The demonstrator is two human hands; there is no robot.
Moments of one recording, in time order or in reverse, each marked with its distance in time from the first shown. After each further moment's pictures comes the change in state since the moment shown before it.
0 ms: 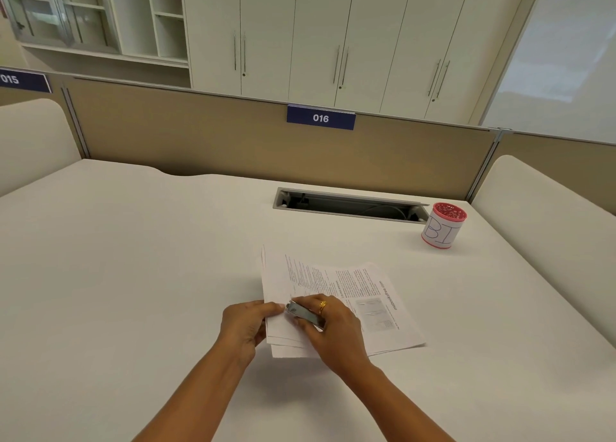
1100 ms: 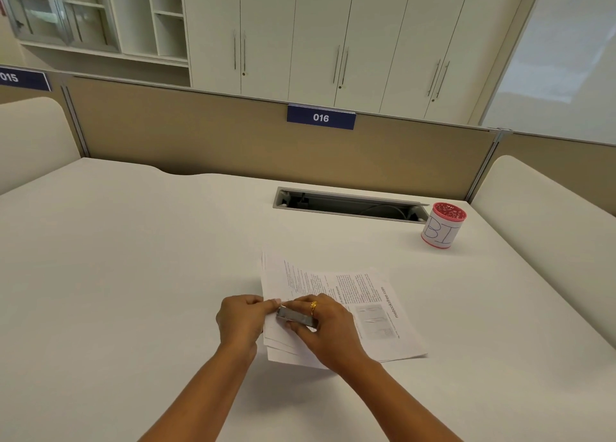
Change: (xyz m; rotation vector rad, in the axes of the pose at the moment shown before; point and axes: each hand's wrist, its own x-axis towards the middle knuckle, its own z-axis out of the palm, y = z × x) left_hand -0.008 0.001 0.003 0.295 0.152 0.298; right_hand 0.003 -0.011 -0.004 -0.017 -0.038 -0.117
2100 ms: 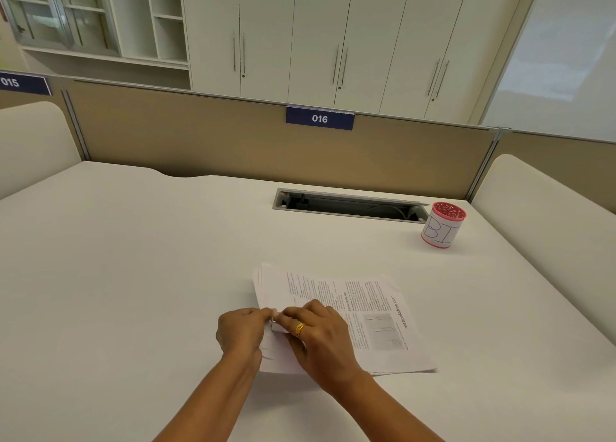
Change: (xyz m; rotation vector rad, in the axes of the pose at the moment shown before) left_hand -0.008 -0.007 0.007 -0.136 0.134 -0.160; right_hand -0.007 0.001 0.016 -0.368 0.331 -0.462
